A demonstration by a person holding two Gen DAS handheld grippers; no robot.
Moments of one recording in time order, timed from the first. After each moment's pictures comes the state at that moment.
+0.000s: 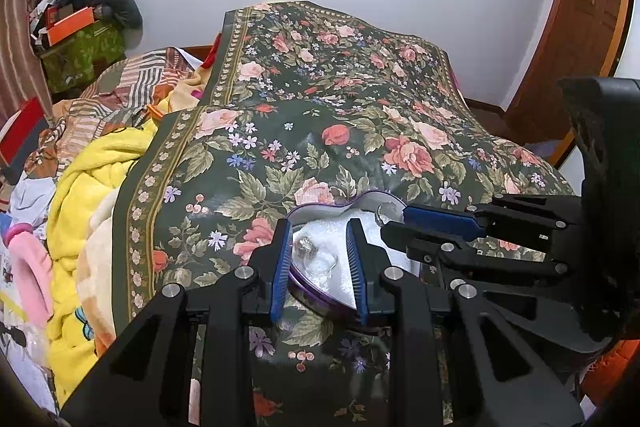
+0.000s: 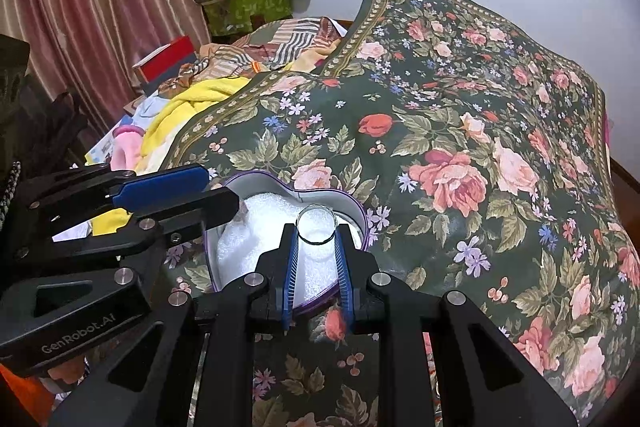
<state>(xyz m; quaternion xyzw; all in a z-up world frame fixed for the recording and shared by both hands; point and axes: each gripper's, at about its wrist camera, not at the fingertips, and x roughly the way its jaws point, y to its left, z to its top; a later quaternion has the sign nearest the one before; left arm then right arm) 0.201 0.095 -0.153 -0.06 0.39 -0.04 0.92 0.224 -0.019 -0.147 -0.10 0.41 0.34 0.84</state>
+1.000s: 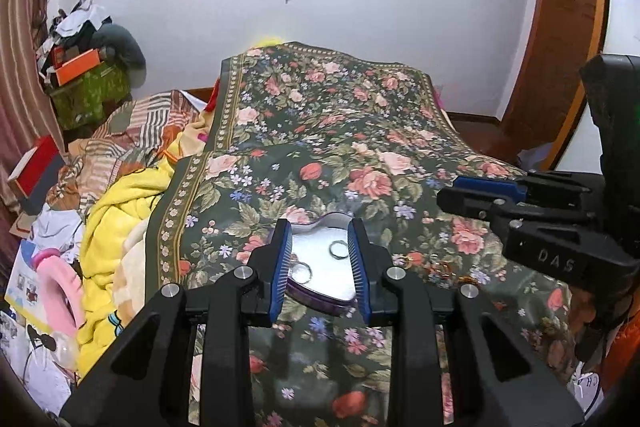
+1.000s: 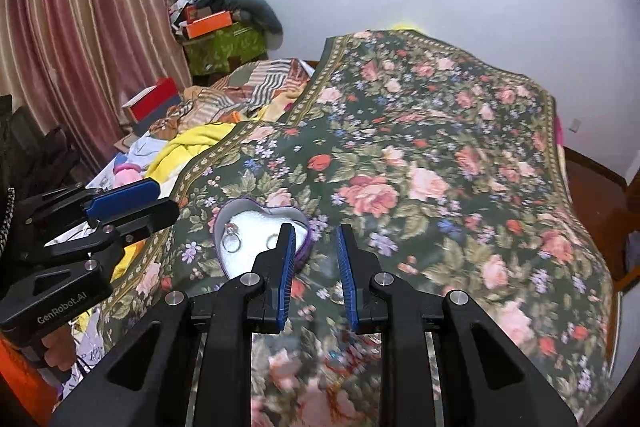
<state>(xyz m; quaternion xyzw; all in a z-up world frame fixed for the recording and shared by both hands) 0.147 0.065 -0.092 -0.02 0.33 -0.04 0.94 0.192 -0.085 -0.081 -0.07 0.37 0.30 0.88</state>
